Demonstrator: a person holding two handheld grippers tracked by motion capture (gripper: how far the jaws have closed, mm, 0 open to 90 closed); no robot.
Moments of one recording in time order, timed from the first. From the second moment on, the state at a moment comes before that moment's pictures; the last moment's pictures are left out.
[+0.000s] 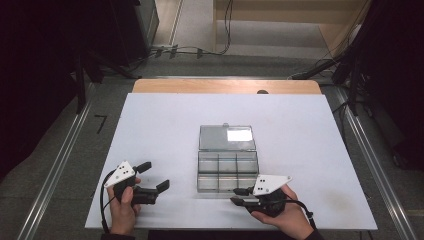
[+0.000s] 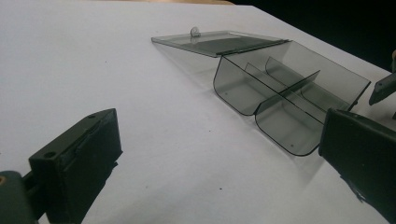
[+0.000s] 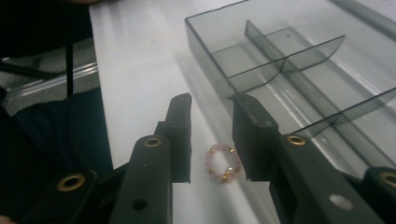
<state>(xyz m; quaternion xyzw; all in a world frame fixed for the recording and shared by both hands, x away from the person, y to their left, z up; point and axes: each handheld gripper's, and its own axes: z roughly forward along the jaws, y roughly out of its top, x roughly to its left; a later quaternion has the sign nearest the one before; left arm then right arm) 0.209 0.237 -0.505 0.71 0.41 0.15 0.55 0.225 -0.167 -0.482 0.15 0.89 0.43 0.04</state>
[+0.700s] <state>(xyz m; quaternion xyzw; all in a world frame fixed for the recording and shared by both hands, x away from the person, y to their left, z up) 0.209 0.237 -0.505 0.71 0.41 0.15 0.56 0.227 -0.158 -0.504 0.15 0.91 0.39 0.04</state>
